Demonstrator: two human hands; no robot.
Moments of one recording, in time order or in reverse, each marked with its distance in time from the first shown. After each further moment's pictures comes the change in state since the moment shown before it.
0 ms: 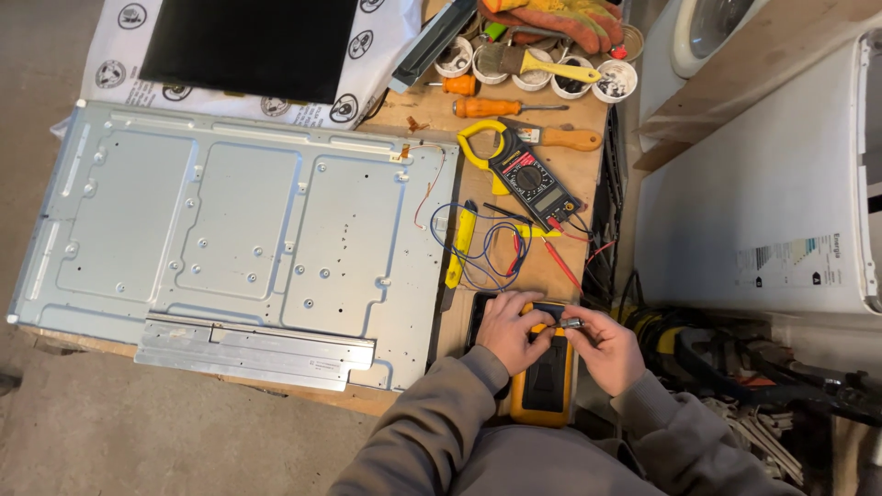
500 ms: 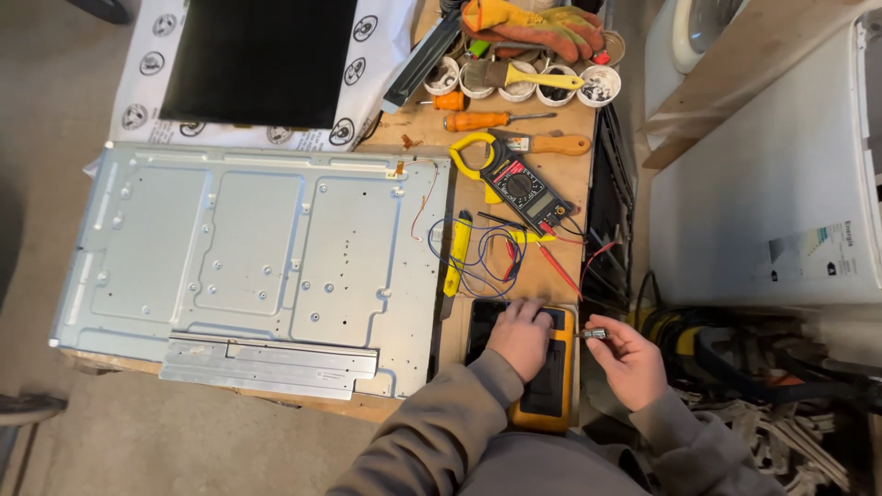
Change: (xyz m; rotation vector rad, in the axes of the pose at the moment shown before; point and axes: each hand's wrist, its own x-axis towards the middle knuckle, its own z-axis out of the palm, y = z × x) left_hand 0.002 0.002 0.032 0.245 -0.180 -0.077; right_hand -0.024 0.014 -0.017 0.144 0.181 0.062
